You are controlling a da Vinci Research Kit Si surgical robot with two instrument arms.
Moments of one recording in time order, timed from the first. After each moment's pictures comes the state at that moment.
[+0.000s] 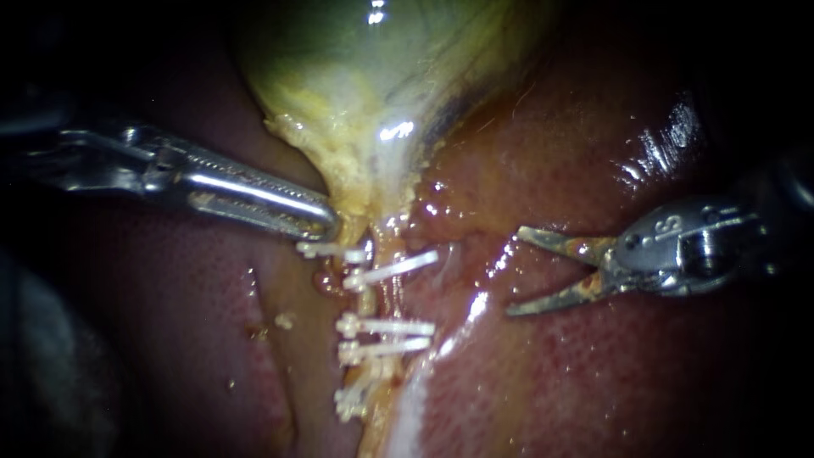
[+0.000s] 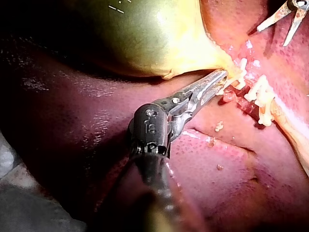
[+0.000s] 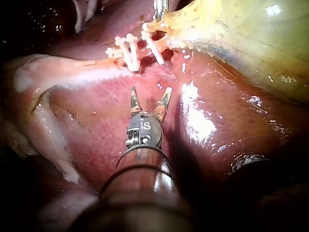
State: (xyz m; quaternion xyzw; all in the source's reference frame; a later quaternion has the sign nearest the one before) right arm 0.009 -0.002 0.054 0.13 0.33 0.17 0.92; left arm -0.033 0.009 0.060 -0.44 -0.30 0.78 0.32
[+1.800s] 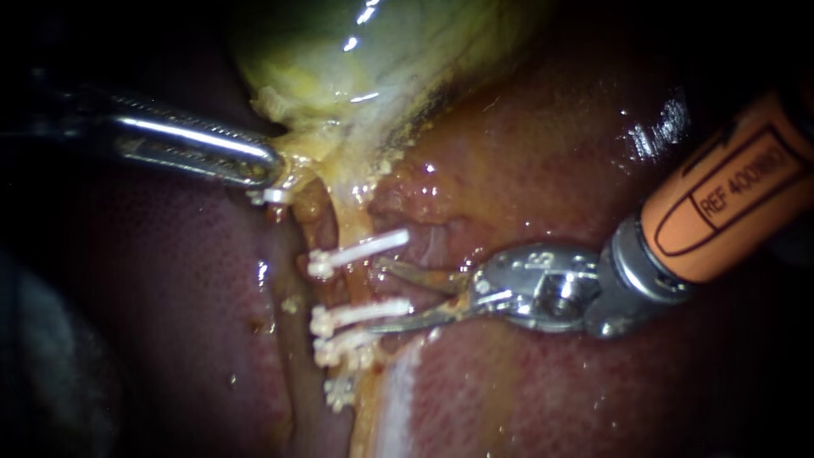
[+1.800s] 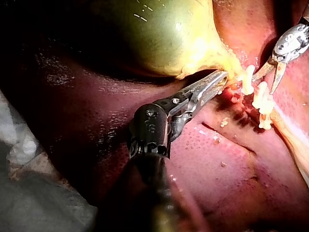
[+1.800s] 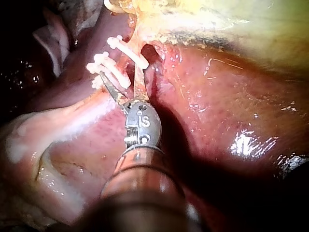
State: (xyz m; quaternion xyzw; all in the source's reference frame) right arm 0.019 -0.005 0.060 0.36 0.47 0.23 0.77; left arm -0.028 0.012 0.054 -0.44 -0.29 0.78 0.34
